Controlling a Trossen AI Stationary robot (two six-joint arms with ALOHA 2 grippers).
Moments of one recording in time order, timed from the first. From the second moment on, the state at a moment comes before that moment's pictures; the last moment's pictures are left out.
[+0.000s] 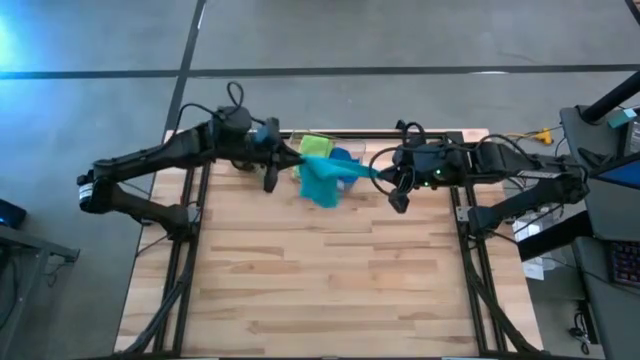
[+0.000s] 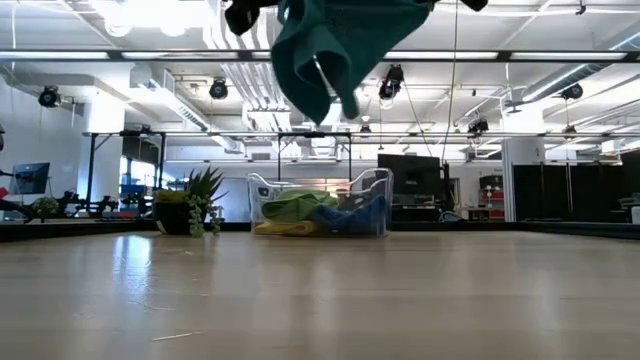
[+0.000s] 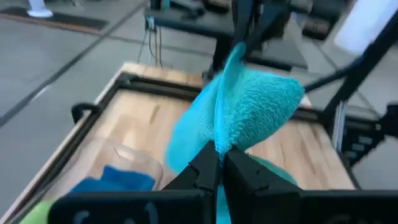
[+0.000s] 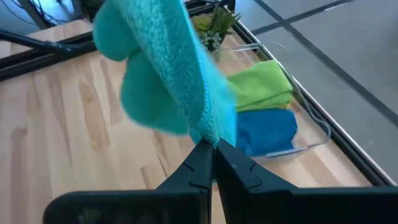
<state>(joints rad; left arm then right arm) 0.31 1.20 1.29 -0.39 0.26 -0.07 0.04 1.21 1.43 -0.91 0.31 0.32</state>
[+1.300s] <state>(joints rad) 0.21 1.48 1.68 -1.01 -0.16 0.03 0.04 1.24 1.45 -1.03 0.45 0.29</state>
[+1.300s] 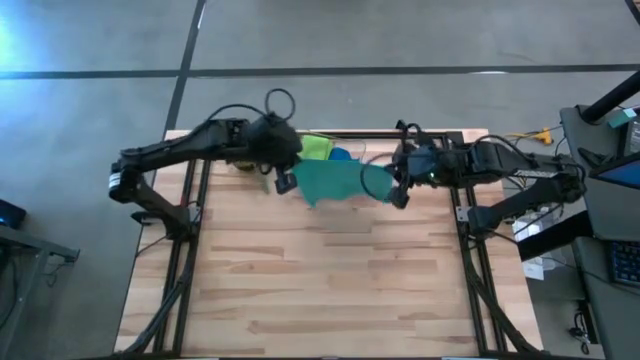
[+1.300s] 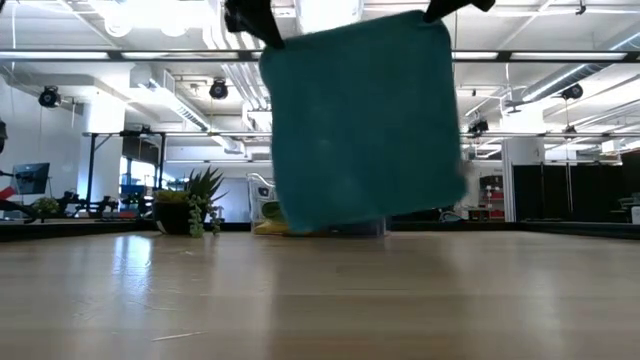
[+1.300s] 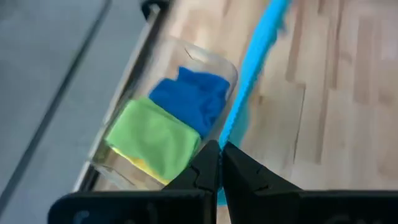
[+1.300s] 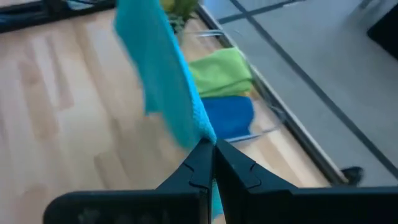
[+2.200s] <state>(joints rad) -0.41 1.46 0.84 -0.17 0.36 -0.77 0.76 1.69 1.10 -0.33 0.36 1.13</state>
